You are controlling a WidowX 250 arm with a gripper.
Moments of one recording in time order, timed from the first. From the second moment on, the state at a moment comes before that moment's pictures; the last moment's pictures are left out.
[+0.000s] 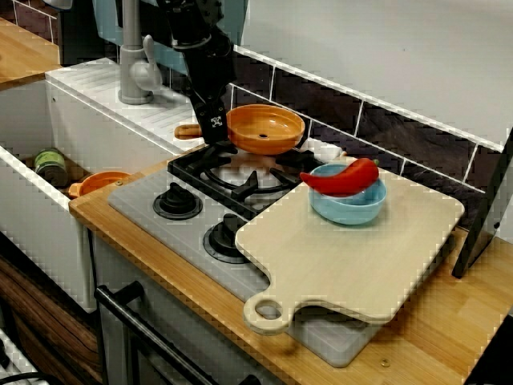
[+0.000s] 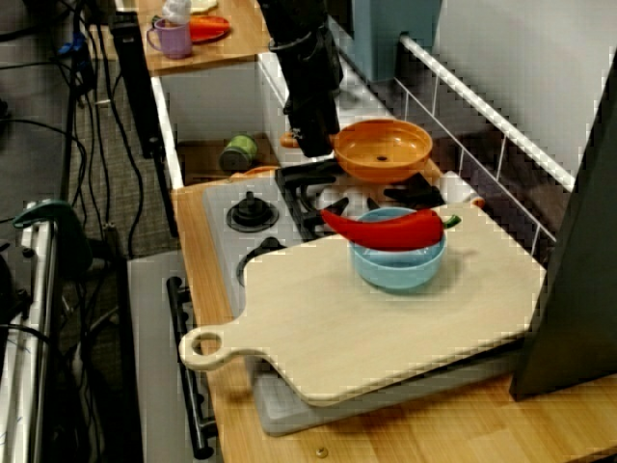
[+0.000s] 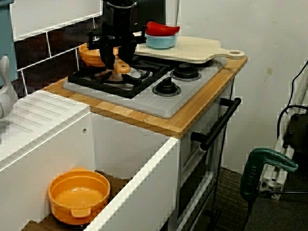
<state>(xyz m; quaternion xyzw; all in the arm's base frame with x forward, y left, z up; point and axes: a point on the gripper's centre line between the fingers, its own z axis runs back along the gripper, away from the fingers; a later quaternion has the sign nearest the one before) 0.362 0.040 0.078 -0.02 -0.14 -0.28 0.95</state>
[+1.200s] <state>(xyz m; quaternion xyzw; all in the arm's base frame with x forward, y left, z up) 0.372 0.041 0.103 -0.04 -0.13 -0.27 0.95</state>
